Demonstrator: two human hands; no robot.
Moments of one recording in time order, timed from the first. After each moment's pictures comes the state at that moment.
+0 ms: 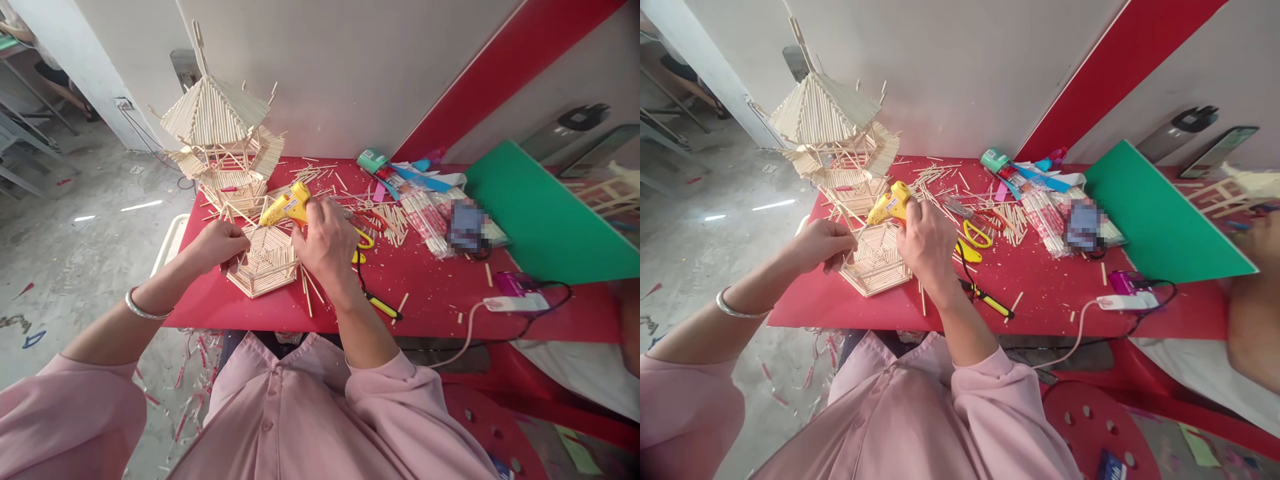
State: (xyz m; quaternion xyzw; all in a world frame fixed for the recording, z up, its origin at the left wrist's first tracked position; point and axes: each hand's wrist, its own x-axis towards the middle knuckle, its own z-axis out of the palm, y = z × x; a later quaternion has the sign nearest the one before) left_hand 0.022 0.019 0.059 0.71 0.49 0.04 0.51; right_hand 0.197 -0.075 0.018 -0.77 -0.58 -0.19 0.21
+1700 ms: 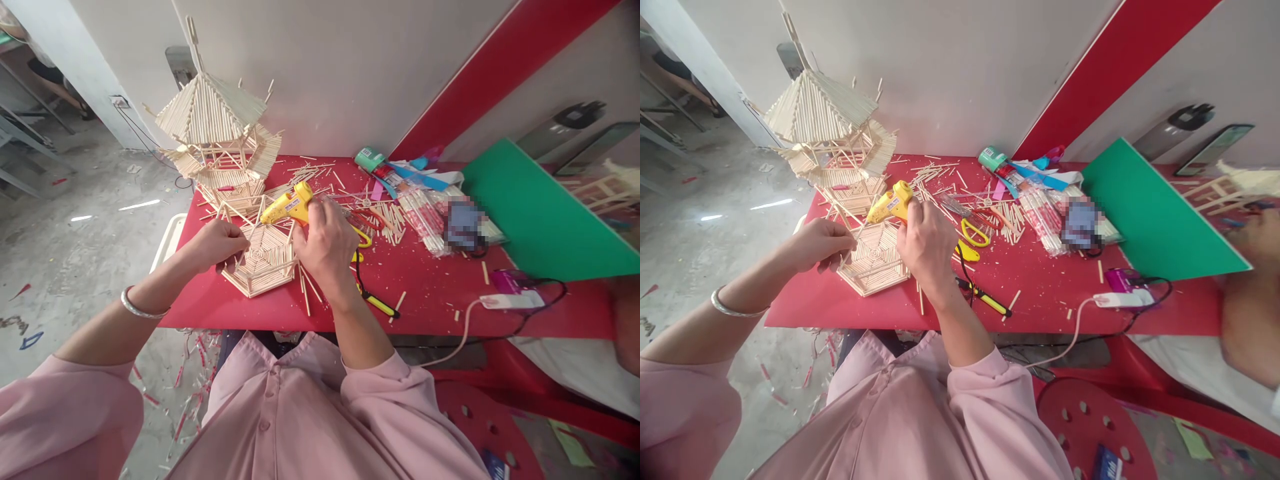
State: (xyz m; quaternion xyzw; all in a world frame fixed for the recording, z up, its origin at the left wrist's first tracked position) left_hand 0.027 0.017 0.067 0.73 0.50 0.00 0.47; right_hand 0.199 -0.077 0.010 -0.77 -0.56 -0.20 0.24
